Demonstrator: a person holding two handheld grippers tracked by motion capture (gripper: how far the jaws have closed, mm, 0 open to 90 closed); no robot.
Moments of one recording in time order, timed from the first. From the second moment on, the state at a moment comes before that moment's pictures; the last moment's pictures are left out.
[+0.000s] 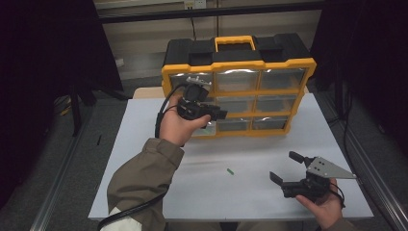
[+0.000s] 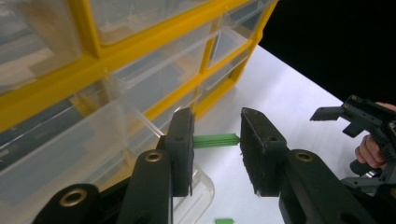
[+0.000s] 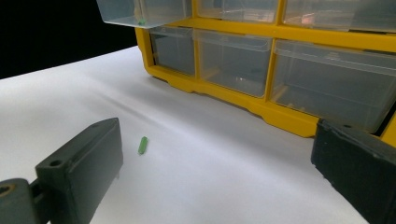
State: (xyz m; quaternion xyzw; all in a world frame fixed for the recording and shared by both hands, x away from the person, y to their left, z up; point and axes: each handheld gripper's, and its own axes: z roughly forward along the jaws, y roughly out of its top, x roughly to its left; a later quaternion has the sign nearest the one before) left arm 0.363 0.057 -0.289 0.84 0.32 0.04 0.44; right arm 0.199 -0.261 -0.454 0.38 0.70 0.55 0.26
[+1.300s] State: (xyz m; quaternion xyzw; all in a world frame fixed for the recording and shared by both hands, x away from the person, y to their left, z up) left arm 0.376 0.106 -0.295 0.83 0.37 0.10 0.41; right arm 0.199 -0.260 -0.454 0.37 0.70 0.55 0.26
